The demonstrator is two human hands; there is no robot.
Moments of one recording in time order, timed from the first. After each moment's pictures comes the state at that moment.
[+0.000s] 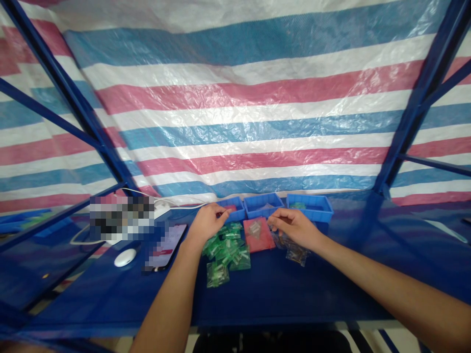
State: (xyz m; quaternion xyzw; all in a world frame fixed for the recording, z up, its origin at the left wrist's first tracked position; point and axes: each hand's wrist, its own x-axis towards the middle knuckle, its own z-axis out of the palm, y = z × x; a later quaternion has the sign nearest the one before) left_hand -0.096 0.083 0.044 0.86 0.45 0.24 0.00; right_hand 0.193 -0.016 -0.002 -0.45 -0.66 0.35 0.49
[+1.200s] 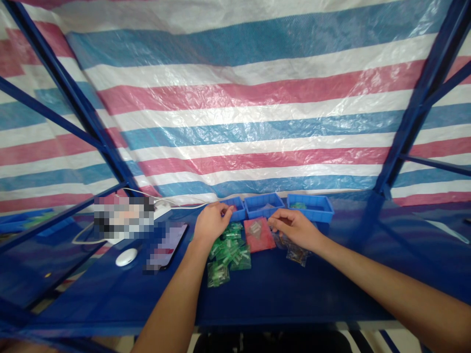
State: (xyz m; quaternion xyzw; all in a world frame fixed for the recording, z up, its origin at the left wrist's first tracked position) left_hand -0.081 0.076 0.036 0.83 0.49 0.27 -0.05; right_hand 0.192 -0.018 0.000 -0.45 -0.68 0.32 0.48
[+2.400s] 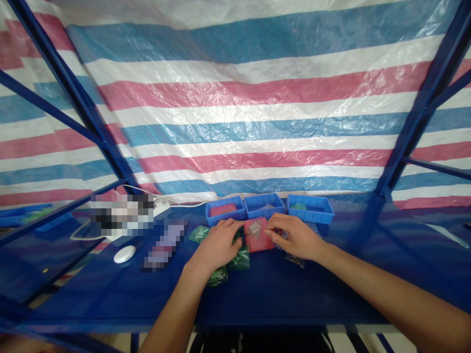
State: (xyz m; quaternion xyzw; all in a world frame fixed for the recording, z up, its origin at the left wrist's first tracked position) left_hand -0.076 0.015 0.022 0.91 0.38 0.18 0.02; right_hand 0.190 -0.034 0.013 -0.37 -0.84 0.08 0.39
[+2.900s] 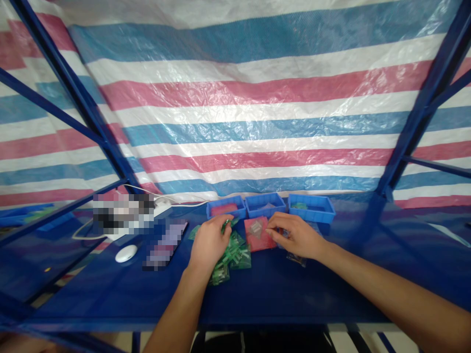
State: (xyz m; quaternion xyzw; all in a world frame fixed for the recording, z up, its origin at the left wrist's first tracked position) left_hand -0.088 0.020 0.019 0.83 0.47 0.31 -0.01; right_hand 0.190 -0.031 0.008 -0.37 -0.84 0.08 0.39
